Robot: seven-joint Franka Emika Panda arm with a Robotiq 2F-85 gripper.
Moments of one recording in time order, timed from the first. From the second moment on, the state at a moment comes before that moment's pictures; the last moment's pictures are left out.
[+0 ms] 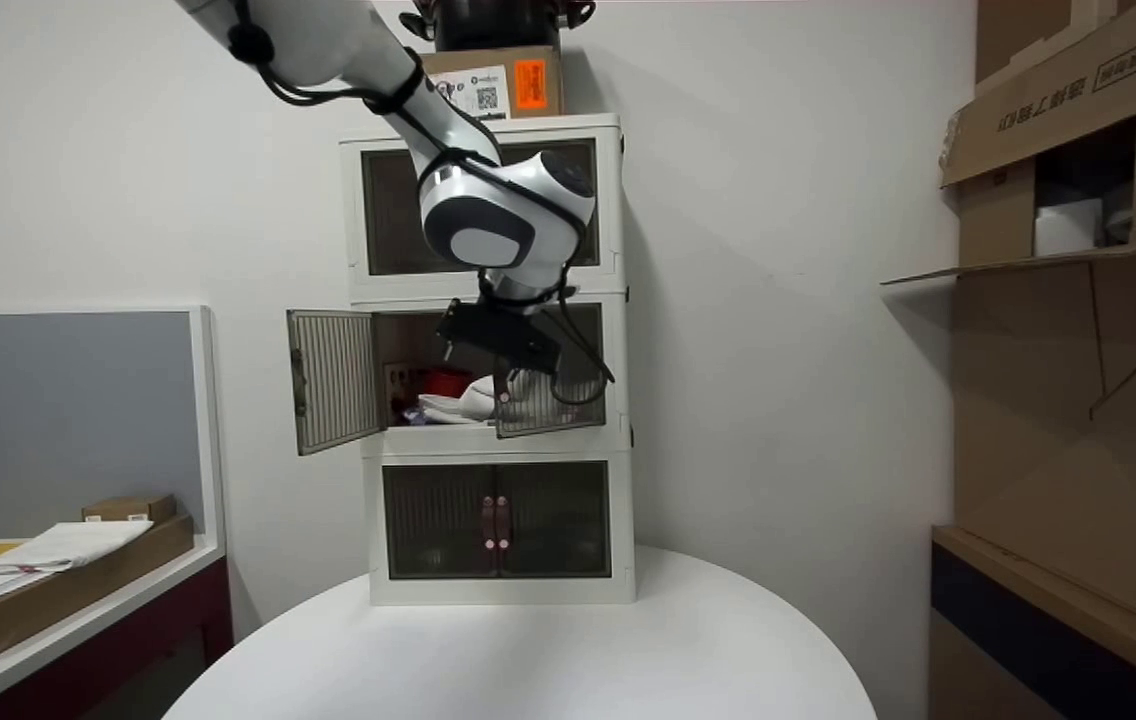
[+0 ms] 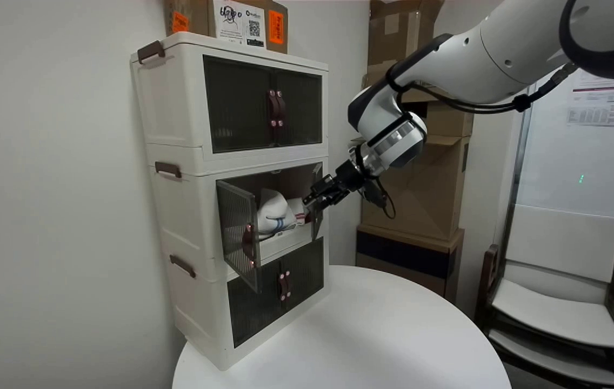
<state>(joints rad) -0.14 0.20 0.02 -1.89 1.05 2.27 -1.16</state>
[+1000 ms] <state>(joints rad) -0.11 0.15 0.00 -1.96 0.89 2.52 -0.73</state>
